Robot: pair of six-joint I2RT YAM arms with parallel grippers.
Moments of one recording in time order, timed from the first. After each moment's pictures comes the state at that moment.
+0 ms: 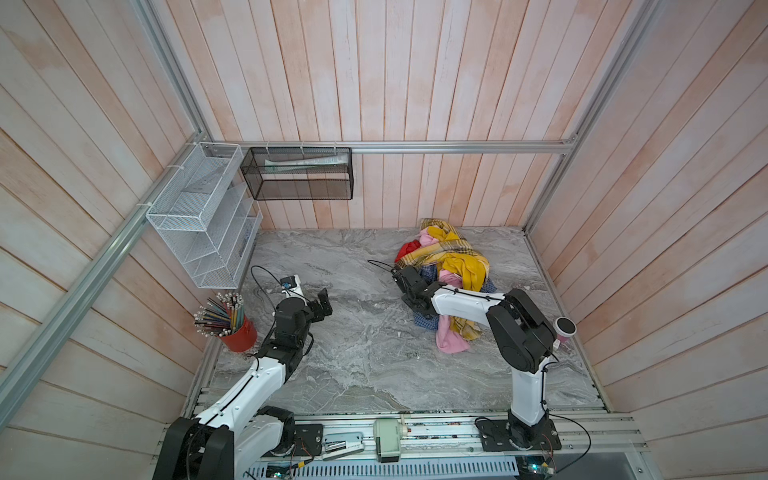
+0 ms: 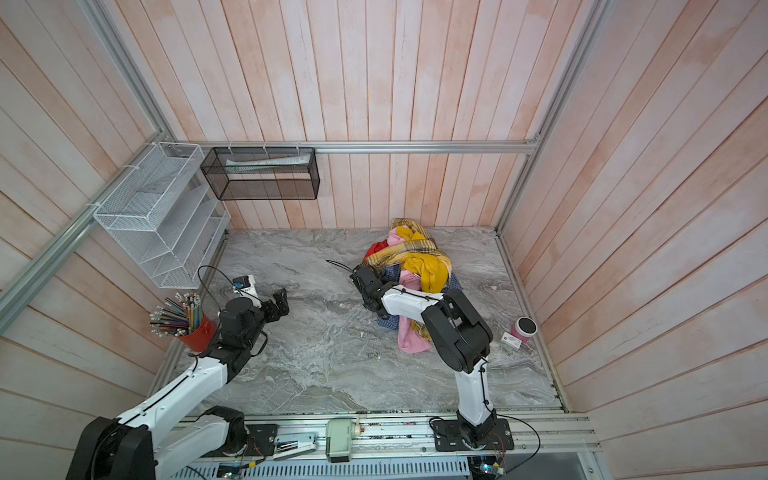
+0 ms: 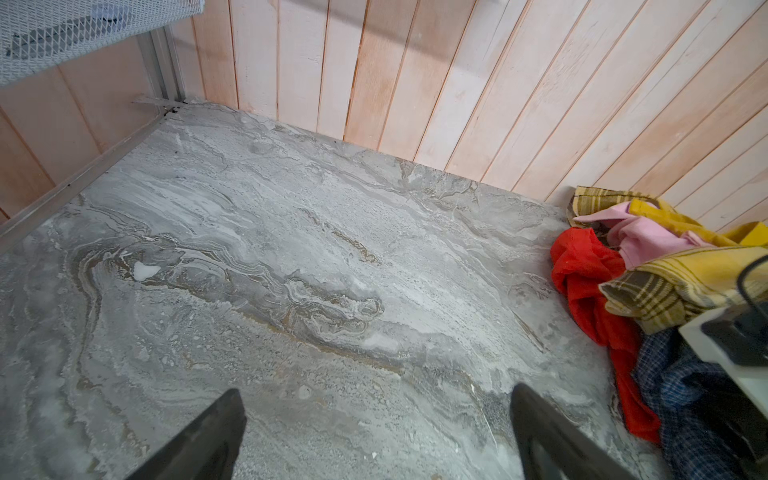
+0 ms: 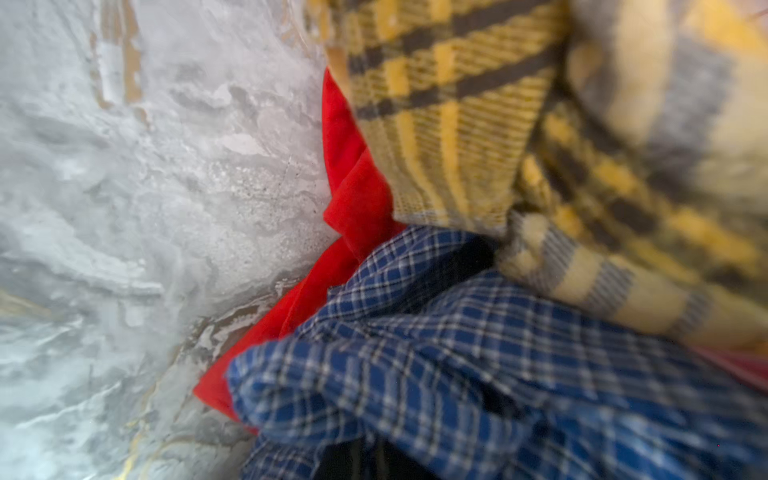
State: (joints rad) left arm -0.23 1.04 0.43 0.25 -0.18 -0.35; right arm 0.73 1.97 1.29 -0.30 0.59 -0.20
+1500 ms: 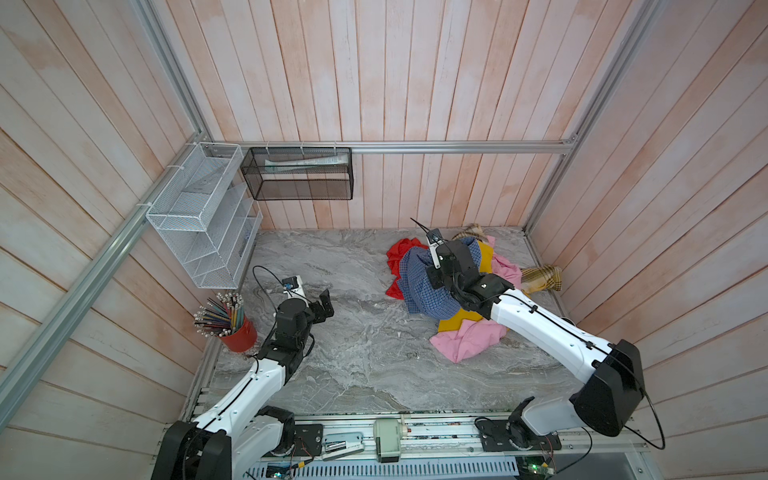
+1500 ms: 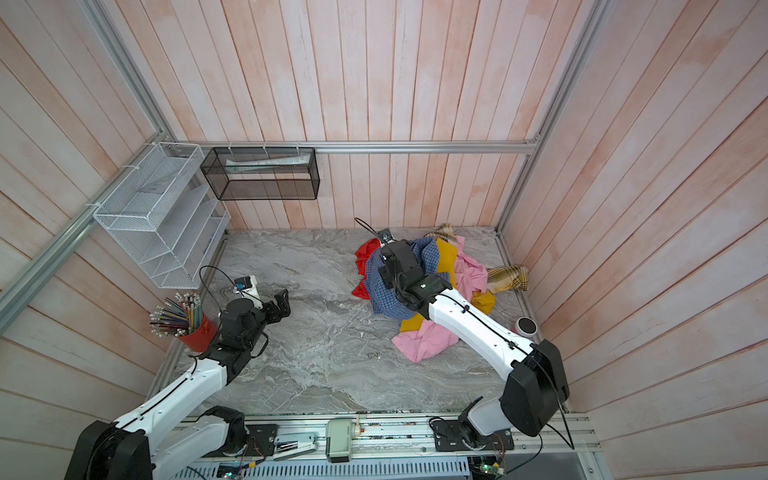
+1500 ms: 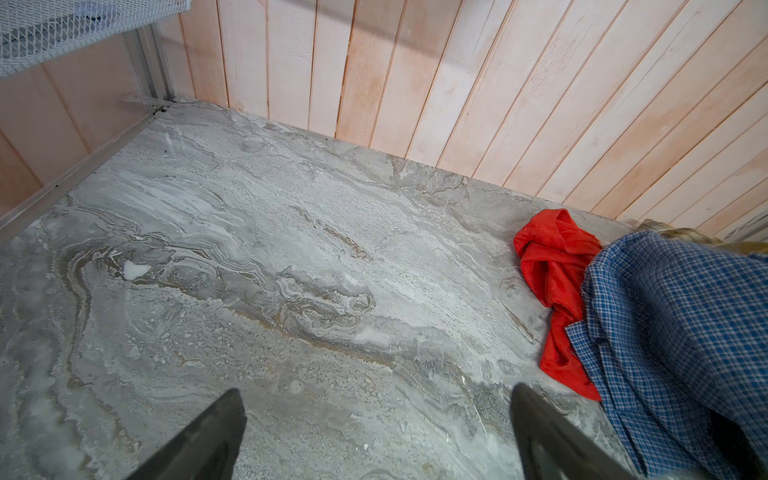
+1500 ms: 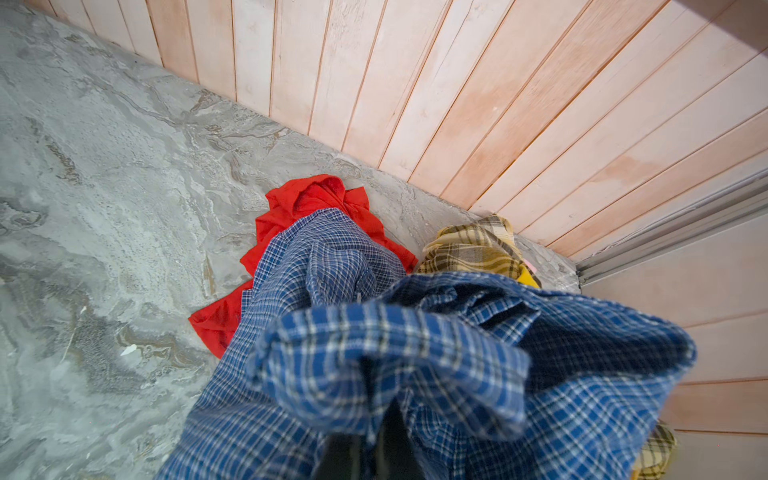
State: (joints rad) left arm -0.26 1.03 0.43 0.23 -0.18 -0.35; right arm 0.68 1.45 1.24 -0.36 0.45 -0.03
